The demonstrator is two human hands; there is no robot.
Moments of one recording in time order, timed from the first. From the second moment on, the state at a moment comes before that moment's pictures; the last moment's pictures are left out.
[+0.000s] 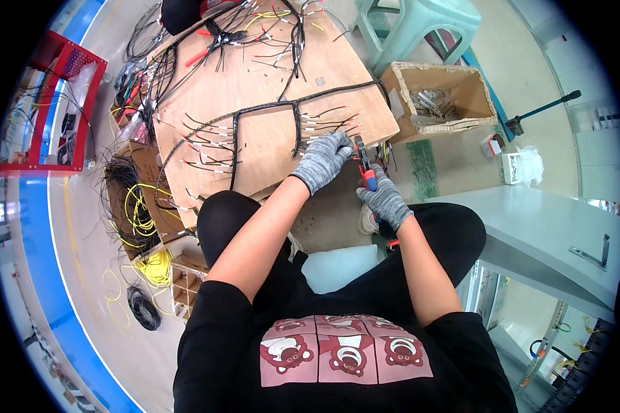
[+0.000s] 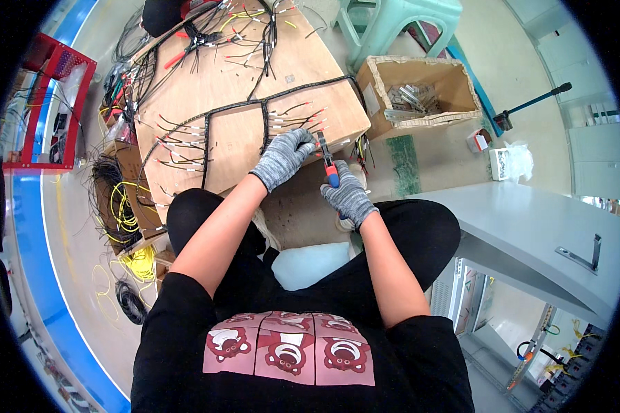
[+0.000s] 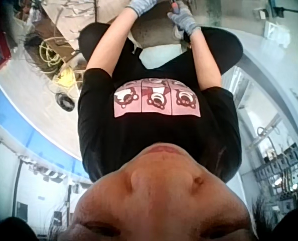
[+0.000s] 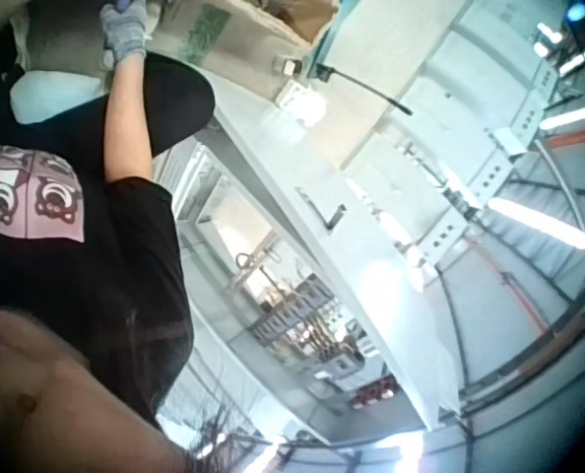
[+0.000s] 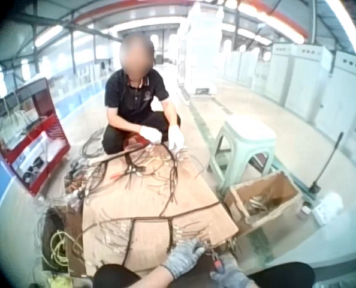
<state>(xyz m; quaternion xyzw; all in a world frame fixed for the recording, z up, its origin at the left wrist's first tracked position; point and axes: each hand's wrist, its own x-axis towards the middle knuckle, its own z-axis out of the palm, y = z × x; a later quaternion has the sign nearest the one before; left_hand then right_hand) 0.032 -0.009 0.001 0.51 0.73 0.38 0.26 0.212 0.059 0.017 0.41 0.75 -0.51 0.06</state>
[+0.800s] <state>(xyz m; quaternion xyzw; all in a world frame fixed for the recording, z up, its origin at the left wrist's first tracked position) 0.035 -0.003 0.002 0.50 0.74 0.39 0.23 0.206 0.048 -0.012 0.42 0.79 -0.45 -0.07</state>
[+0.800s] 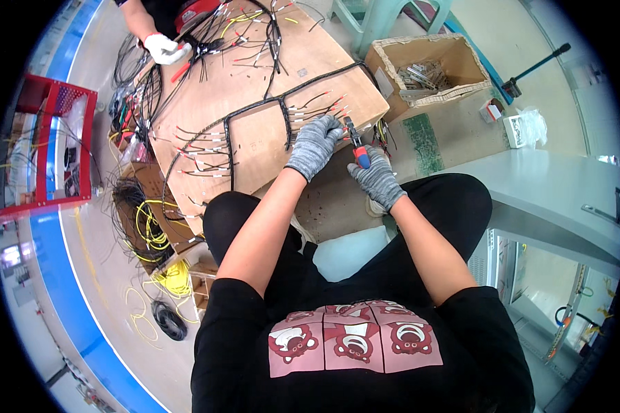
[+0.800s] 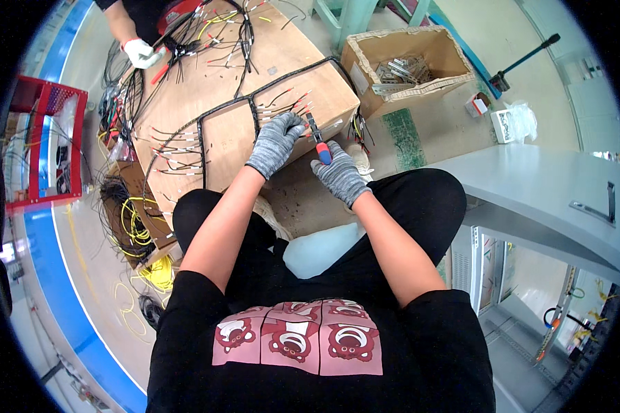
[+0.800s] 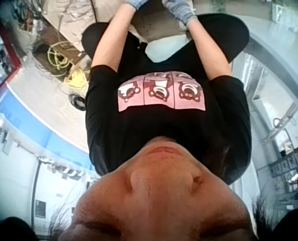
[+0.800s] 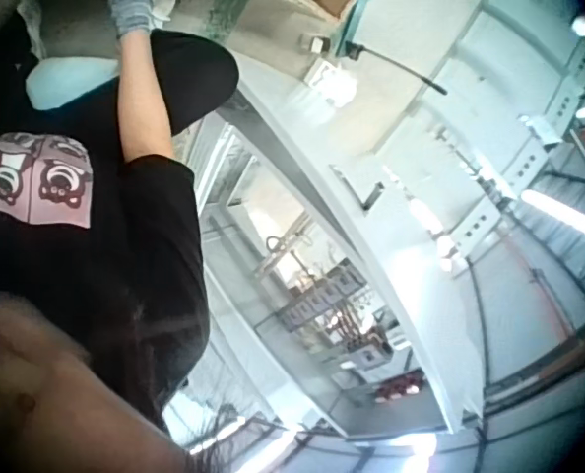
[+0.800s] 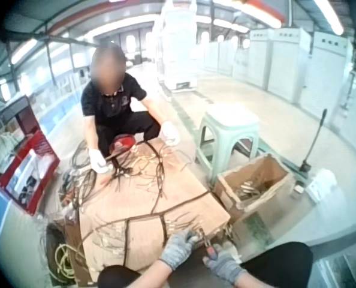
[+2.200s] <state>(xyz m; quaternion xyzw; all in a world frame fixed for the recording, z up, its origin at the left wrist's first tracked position) 0.032 0.026 0.018 0.54 0.80 0.23 0.10 0.230 0.064 0.010 0.37 0.45 -0.79 -0.20</state>
